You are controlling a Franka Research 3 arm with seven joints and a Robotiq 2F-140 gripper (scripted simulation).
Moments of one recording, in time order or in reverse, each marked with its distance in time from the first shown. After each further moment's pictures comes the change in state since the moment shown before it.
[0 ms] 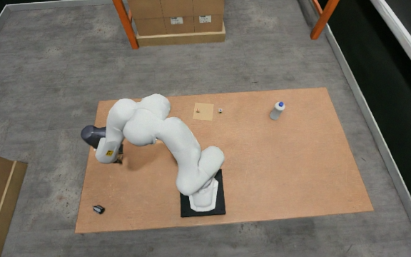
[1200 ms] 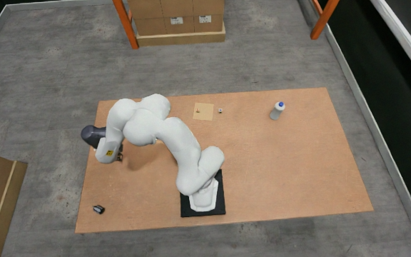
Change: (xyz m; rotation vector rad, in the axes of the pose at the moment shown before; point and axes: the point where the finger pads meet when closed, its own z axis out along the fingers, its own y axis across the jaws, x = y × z) arm 0.000 0.000 0.000 0.000 -0.001 0.000
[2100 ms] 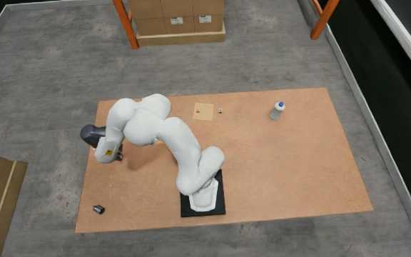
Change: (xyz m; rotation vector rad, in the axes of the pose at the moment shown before) arm 0.000 0.000 -0.008 0.000 -0.002 0.008
